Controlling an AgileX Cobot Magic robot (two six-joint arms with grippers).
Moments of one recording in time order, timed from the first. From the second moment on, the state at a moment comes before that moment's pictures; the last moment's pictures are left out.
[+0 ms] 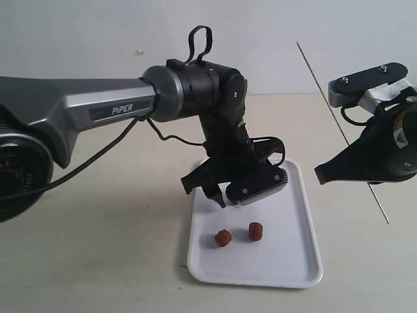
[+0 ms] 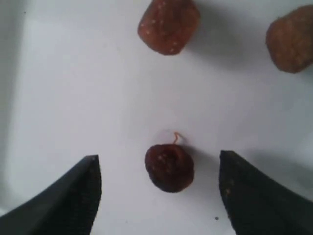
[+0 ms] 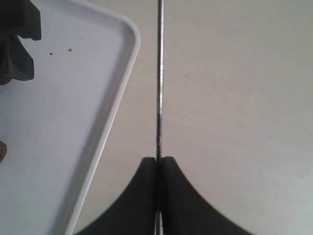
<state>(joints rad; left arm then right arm) -0.78 2.41 -1.99 -0.12 1.02 2.10 0.27 1.39 -0.77 -0.44 0.56 0.46</state>
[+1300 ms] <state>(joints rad) -0.78 2.43 -1.99 -0.11 1.01 2.05 0.27 1.39 -0.77 -0.44 0.56 0.46</state>
